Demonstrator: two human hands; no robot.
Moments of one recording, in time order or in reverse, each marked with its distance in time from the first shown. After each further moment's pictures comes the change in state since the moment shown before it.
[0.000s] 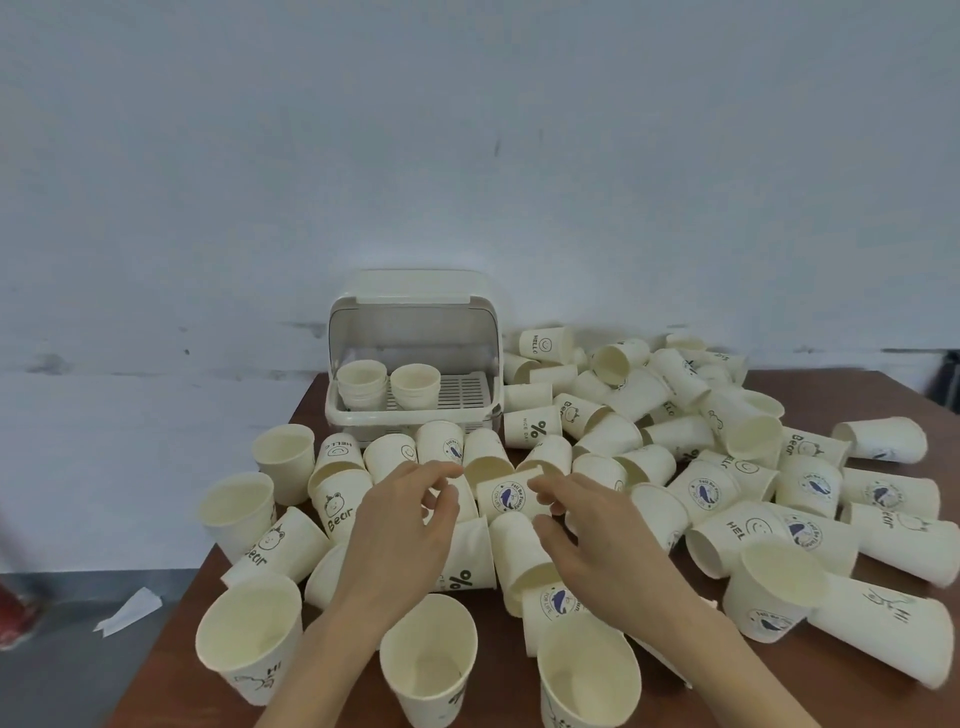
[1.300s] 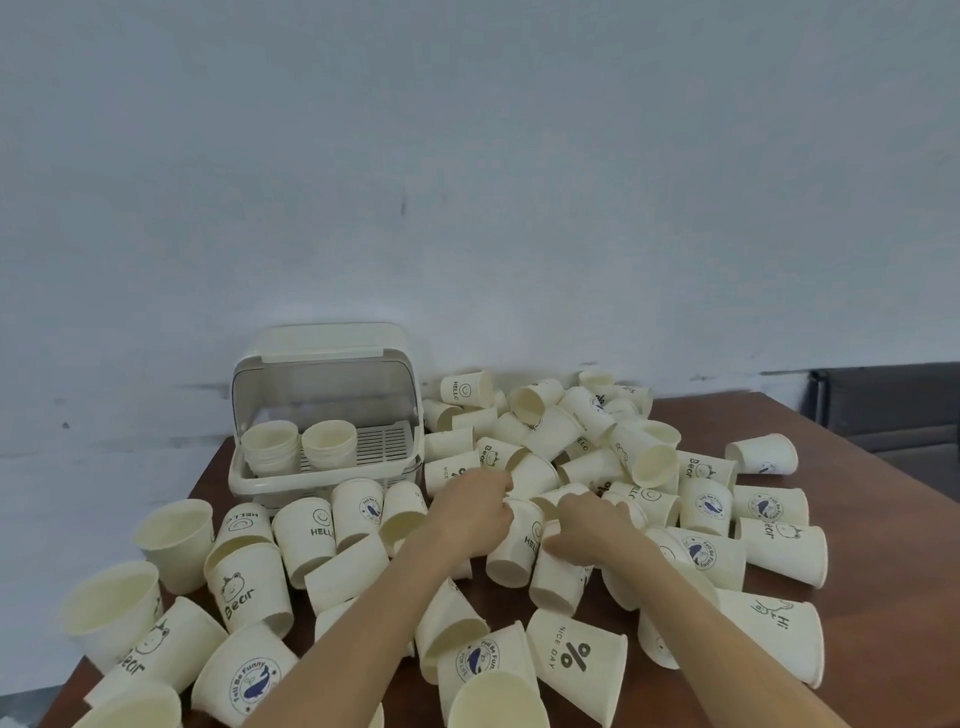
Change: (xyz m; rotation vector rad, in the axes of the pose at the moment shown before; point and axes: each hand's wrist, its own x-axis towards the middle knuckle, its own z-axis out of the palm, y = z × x) left_hand 0.093 0.062 0.126 0.393 -0.539 0.203; right_hand 0.048 0.105 -0.035 -0.453 -0.387 0.528
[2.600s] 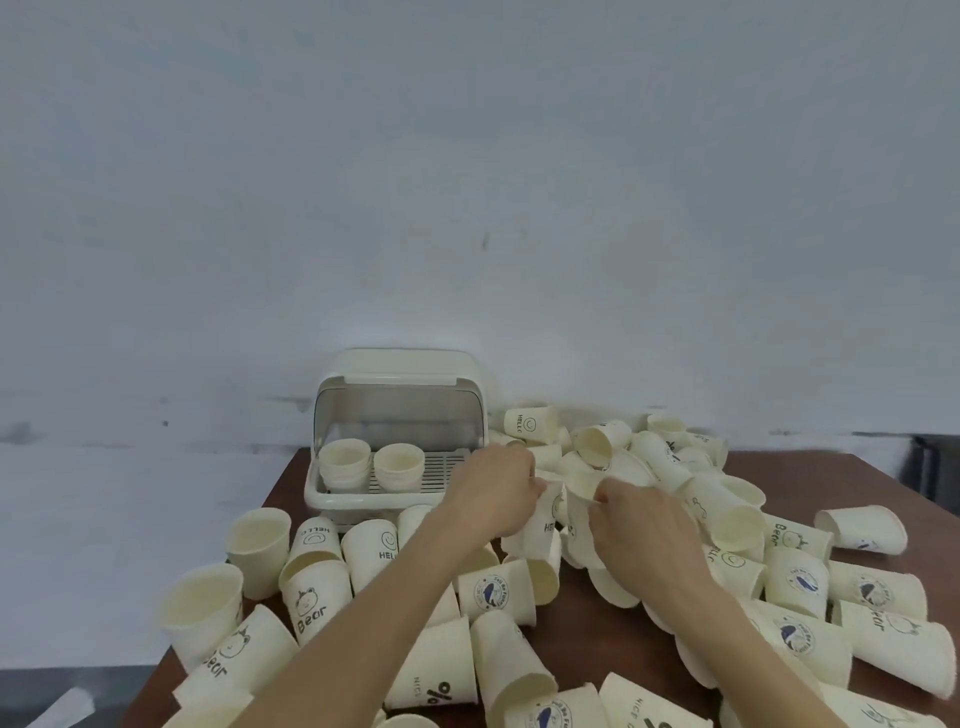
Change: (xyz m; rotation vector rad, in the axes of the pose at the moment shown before) left_hand -0.008 -0.023 -0.078 0.055 0.216 -0.053; right_hand -0.019 -0.046 -0.041 0.065 0.590 -0.123
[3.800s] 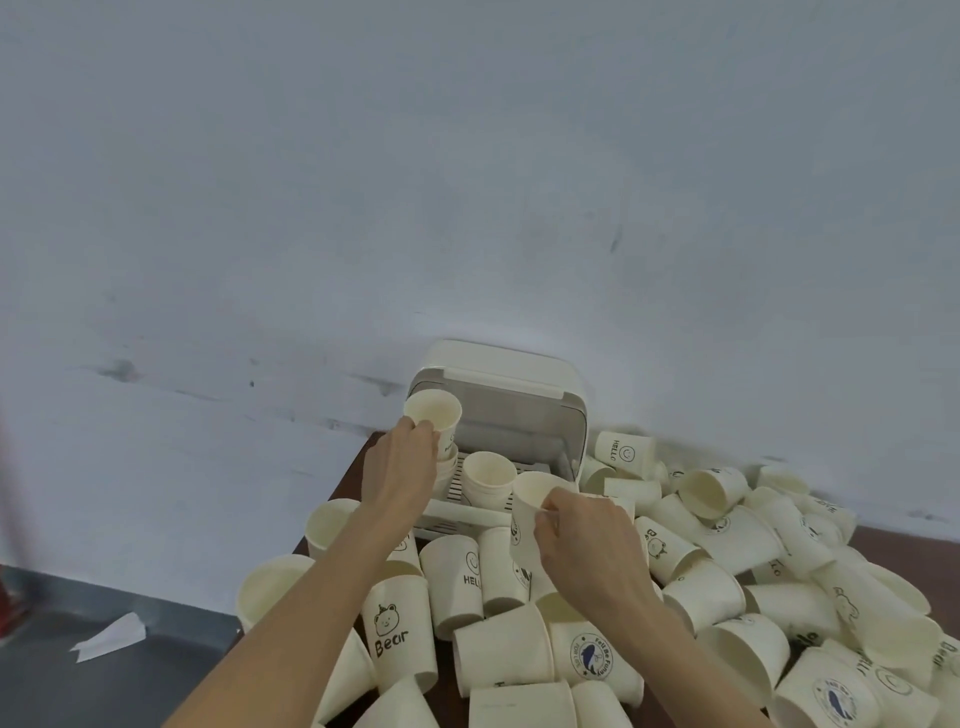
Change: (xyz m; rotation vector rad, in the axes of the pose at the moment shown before) left_hand 0.010 -0.213 -0.002 0.175 0.392 -0.400; right_hand 0.048 -0.138 0.061 0.197 -0.022 -0.259
